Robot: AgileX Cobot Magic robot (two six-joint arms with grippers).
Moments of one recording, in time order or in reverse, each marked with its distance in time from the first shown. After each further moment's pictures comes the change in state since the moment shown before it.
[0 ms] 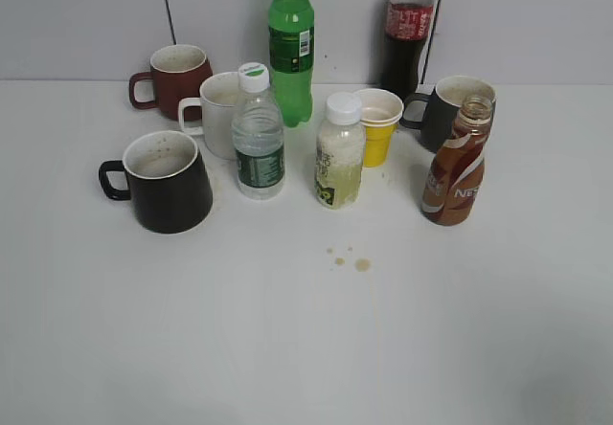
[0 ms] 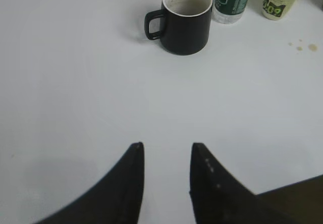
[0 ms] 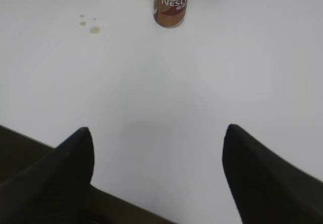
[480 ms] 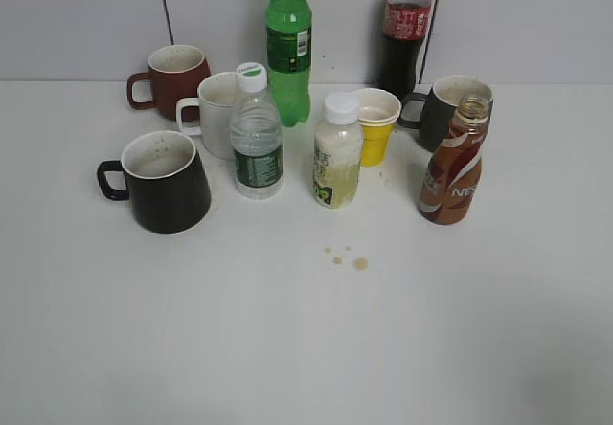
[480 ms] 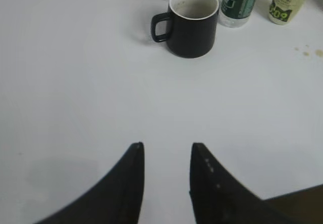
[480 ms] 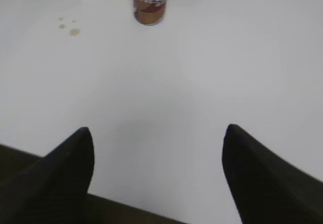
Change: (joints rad) left arm 0.039 -0.014 0.000 0.000 0.000 0.000; right arm -0.079 0.000 0.000 0.001 0.000 0.000
